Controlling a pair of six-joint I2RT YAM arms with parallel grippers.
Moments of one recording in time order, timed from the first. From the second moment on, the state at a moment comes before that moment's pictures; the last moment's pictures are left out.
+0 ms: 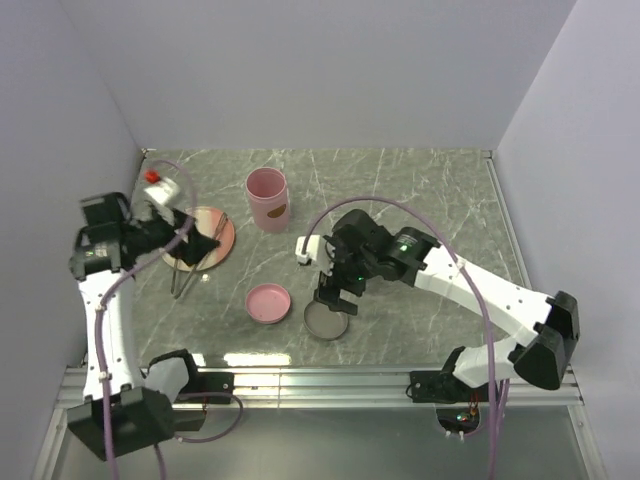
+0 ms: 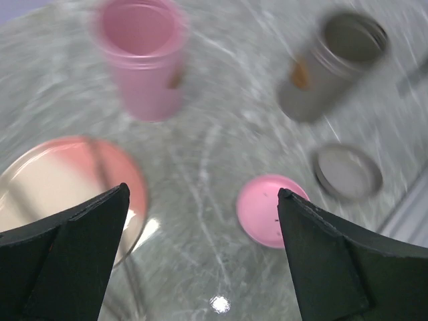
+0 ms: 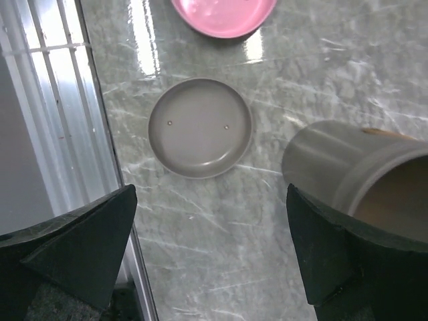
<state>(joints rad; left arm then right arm) 0.38 1.00 1.10 -0.78 1.01 0.46 0.93 1.37 1.26 -0.87 -0.27 -0.43</state>
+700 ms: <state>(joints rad) -0.90 1.32 0.95 -0.76 0.61 0.88 0.26 1.13 1.31 -0.79 -0.50 -0.24</state>
